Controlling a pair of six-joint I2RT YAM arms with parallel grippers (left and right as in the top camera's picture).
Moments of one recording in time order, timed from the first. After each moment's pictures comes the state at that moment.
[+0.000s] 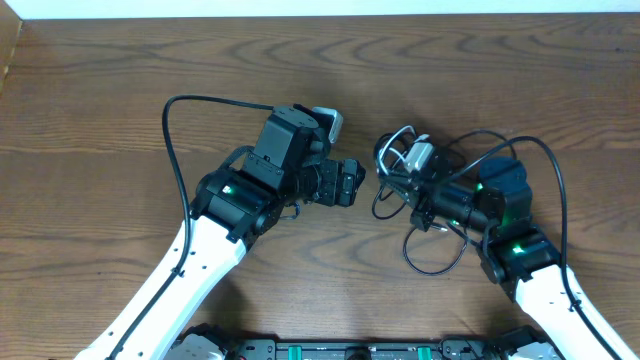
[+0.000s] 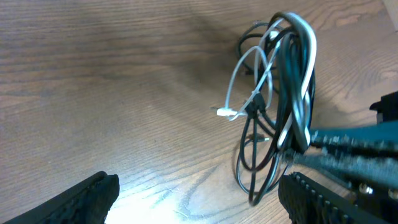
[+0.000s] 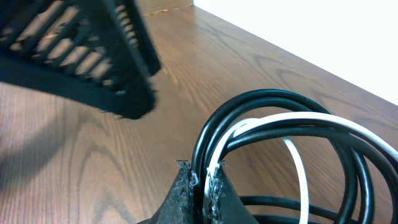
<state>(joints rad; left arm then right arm) -0.56 1.30 1.18 -0.73 0.23 -0.36 0.34 1.07 0.57 0.13 -0.66 -0.18</state>
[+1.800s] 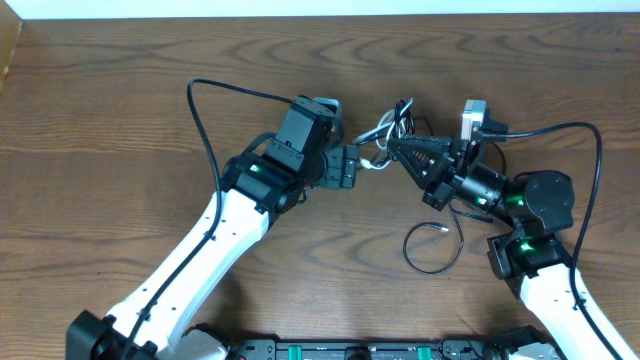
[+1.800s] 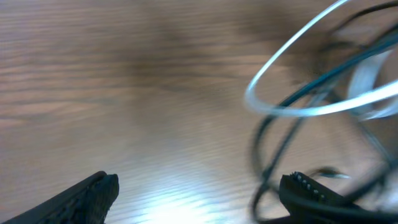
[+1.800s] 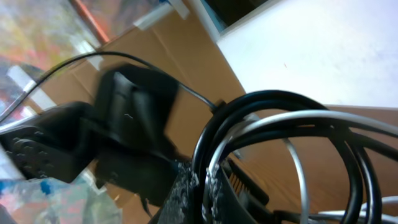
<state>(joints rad) -0.56 1.44 1.18 -0.67 0.01 -0.36 0.27 1.07 0.57 0.74 -0.81 0.76</state>
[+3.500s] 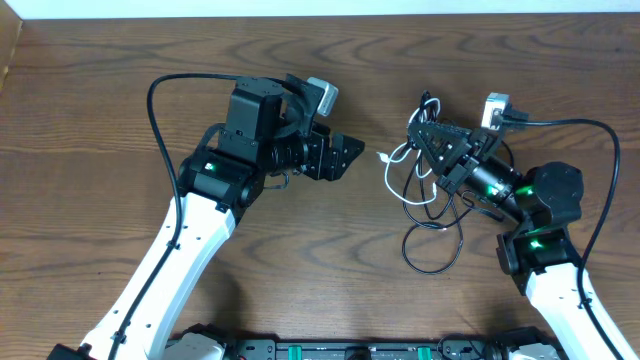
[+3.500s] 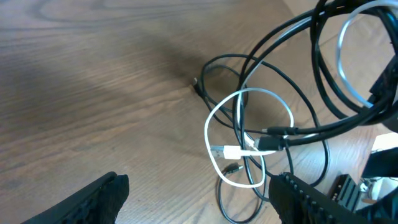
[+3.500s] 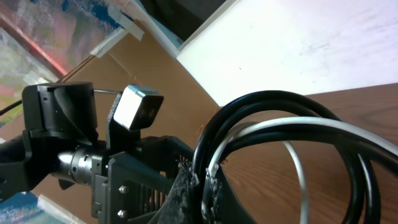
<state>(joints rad) -0.39 1.36 1.18 -0.52 0.55 -0.17 0.19 1.07 0.57 0.63 -0.73 0.83</state>
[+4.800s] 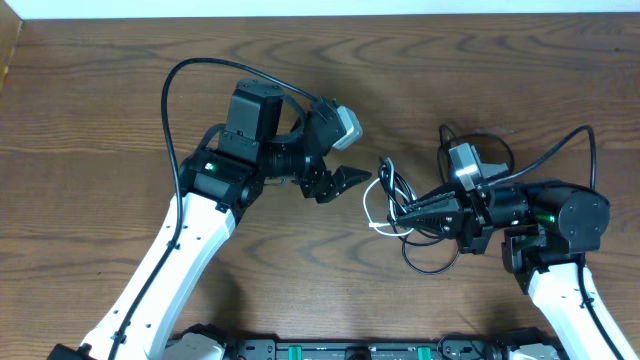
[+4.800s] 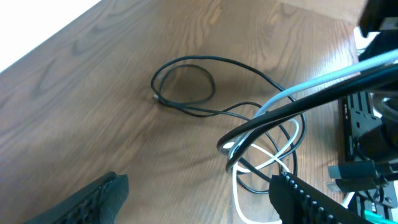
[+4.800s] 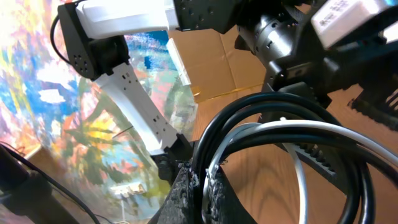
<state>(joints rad) -0.39 1.36 1.18 -0.56 0.78 0.44 0.15 1.07 0.57 1.02 -1.55 0.87</state>
